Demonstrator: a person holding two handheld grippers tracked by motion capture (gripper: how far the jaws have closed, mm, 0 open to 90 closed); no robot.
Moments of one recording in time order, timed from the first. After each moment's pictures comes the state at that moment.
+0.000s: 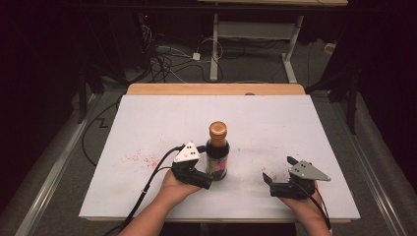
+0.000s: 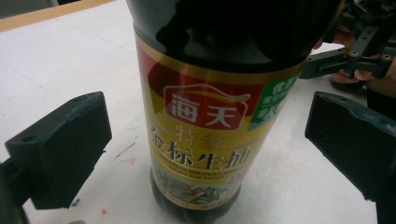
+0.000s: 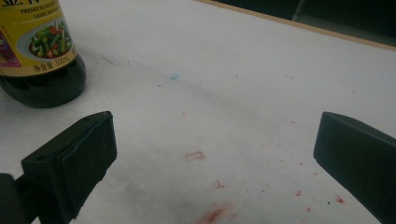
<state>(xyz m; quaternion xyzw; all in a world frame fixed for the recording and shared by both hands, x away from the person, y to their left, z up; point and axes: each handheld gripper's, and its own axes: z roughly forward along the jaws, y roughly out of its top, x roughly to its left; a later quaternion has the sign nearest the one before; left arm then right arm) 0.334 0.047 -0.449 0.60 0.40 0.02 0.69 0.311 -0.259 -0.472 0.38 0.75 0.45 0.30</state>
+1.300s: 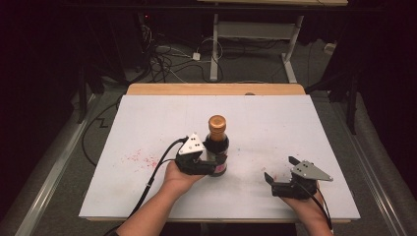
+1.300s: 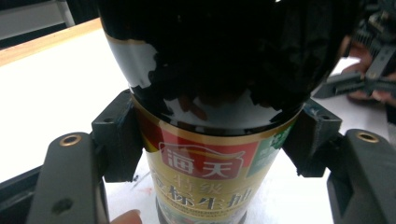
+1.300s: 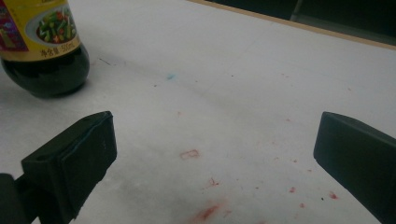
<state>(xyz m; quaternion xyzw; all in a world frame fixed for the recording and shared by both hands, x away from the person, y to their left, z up) 0.349 0.041 -0.431 0.62 0.39 0.05 0.69 0.311 -0.263 -0.472 0.38 0.75 0.45 0.30</state>
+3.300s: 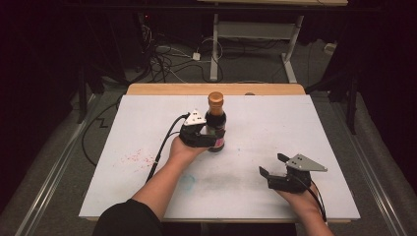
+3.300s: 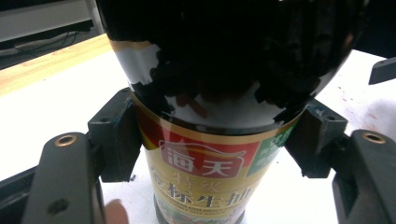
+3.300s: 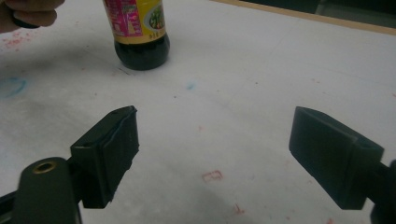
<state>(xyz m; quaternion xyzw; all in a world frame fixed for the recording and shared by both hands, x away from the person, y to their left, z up) 0.435 0.036 -0.437 0.59 0.42 0.07 0.68 0.329 -0.251 -0.466 0.38 0.76 0.46 0.25</state>
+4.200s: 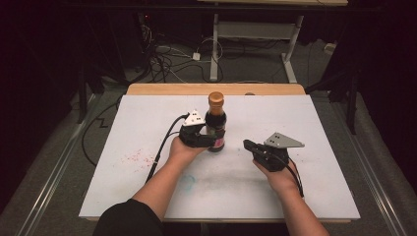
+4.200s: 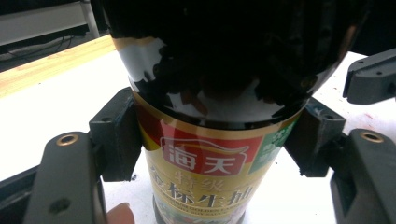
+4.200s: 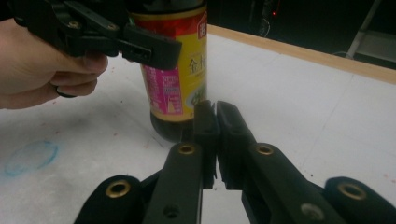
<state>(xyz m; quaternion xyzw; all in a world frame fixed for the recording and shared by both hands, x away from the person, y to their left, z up) 0.436 0.038 -0.440 0.59 0.41 0.07 0.69 0.373 -0.195 -0.436 0.33 0.76 0.51 0.23</state>
